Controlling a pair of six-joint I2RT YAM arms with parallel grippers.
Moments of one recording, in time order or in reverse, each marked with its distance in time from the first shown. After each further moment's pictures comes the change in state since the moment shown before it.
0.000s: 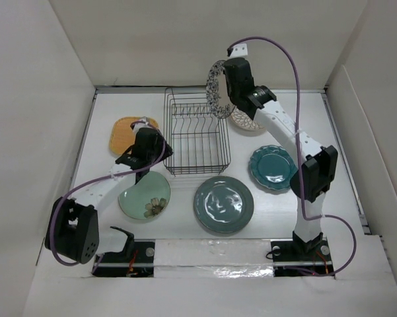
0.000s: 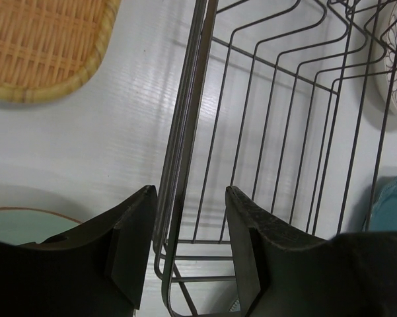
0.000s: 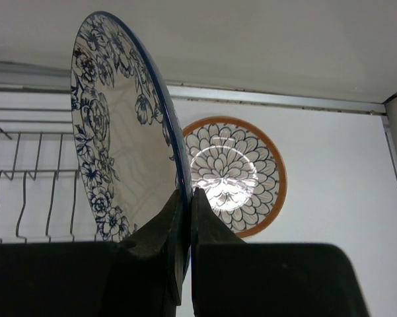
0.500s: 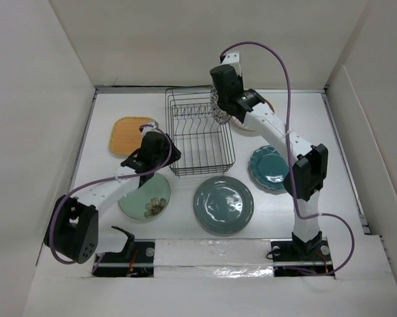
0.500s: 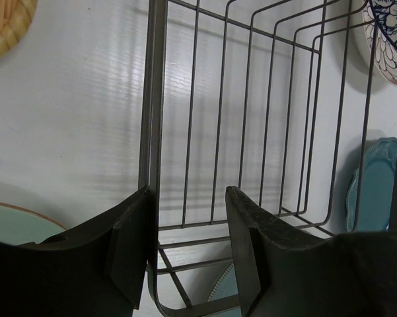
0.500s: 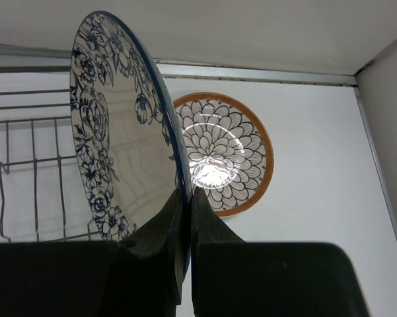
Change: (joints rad) left arm -0.069 0.013 -0.043 0.058 0.052 -0.035; right arm 0.076 0.073 0.043 -0.087 0.175 0.038
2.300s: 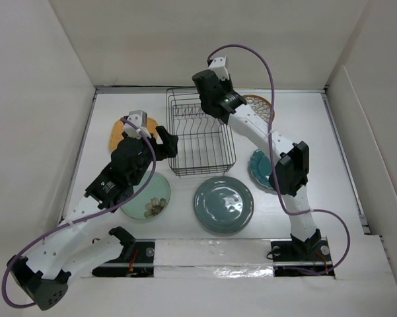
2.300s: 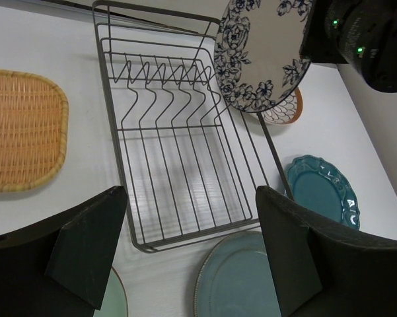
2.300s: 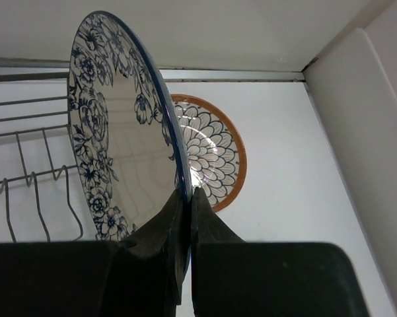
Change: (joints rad) left arm -0.199 -0.461 0.155 -0.180 -0.219 0.303; right arm 0.074 0.147 0.171 -0.081 0.278 0.001
